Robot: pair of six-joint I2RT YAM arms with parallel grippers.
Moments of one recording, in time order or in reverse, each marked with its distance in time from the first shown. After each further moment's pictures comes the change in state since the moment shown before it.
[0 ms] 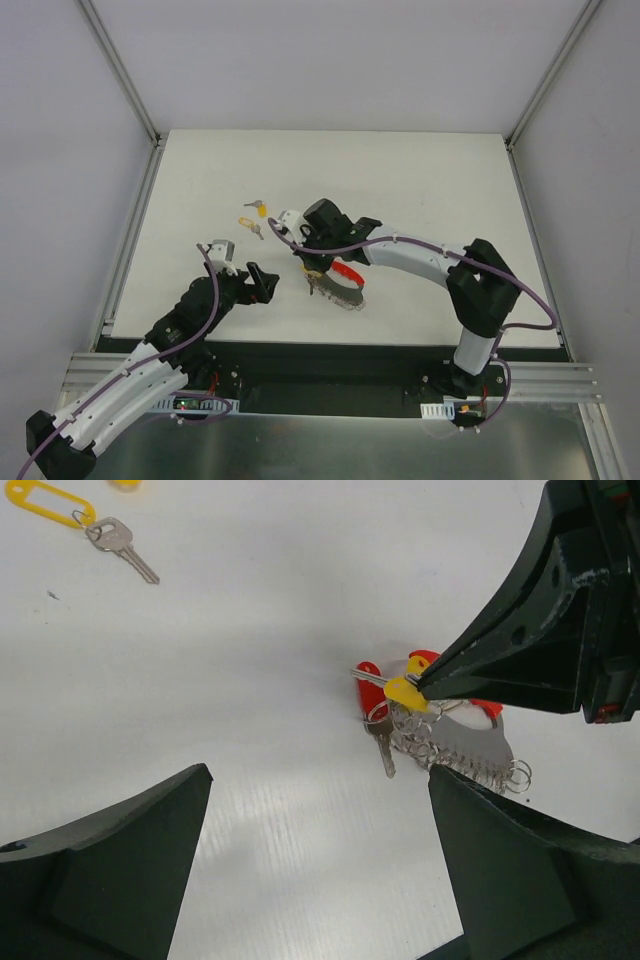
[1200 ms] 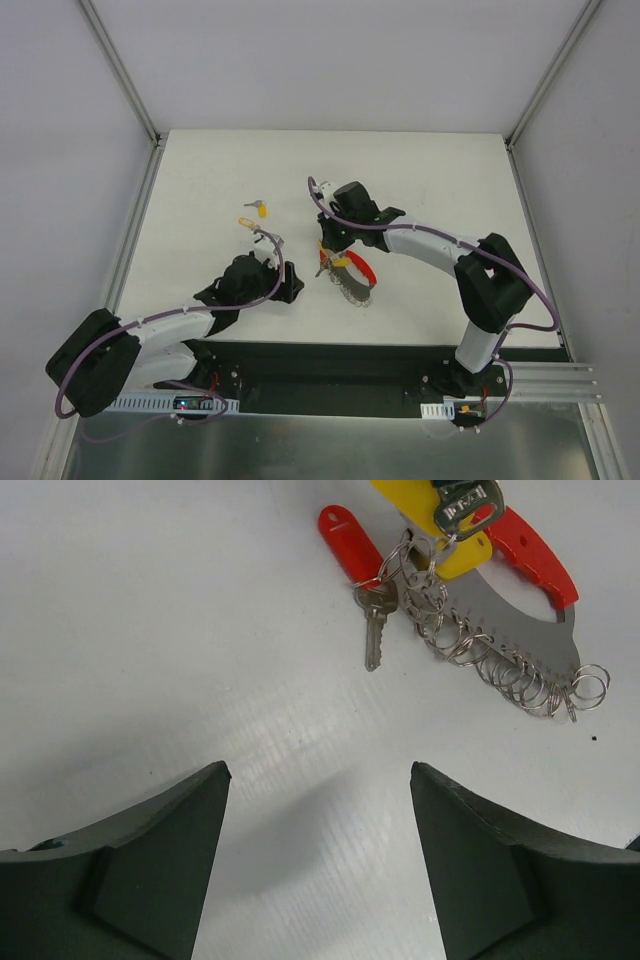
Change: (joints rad) left arm 0.000 0.719 0.029 0.487 0.229 0.124; right arm -0.201 -0.038 -0.110 0.170 0.019 0.305
